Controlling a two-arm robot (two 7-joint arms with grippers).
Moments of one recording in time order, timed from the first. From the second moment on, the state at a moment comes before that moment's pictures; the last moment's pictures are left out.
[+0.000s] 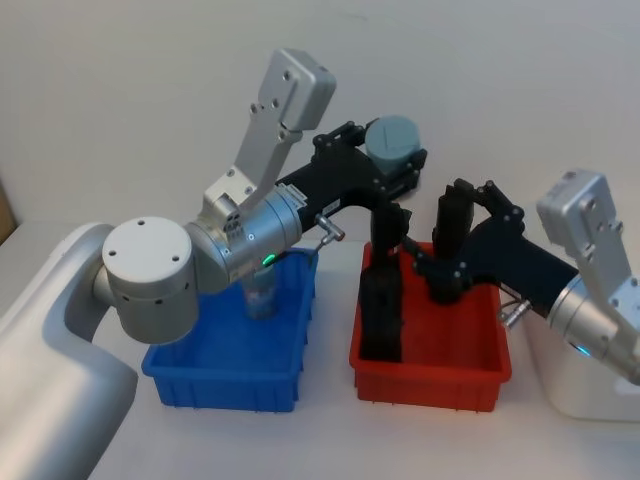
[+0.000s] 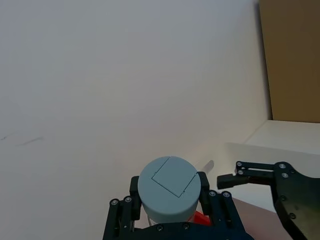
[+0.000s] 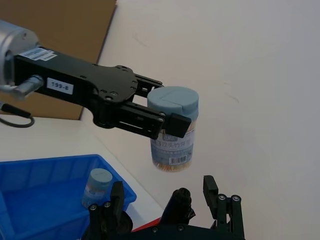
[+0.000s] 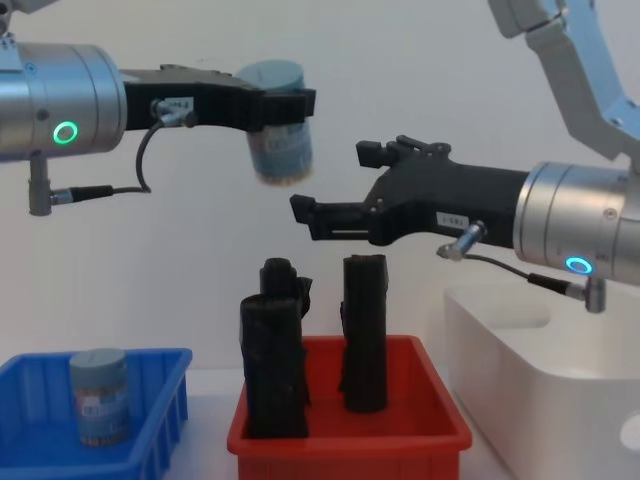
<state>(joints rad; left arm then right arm) -0.45 0.37 0.30 -1.62 -0.28 0.22 -0.38 0.42 0.17 -0.37 -1.42 -0.03 -0.11 0.52</state>
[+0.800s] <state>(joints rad) -0.42 0.37 0.32 -1.69 -0.30 0.28 -0.36 0.46 0.13 -0.40 -1.41 -0.01 -0.01 0.46</state>
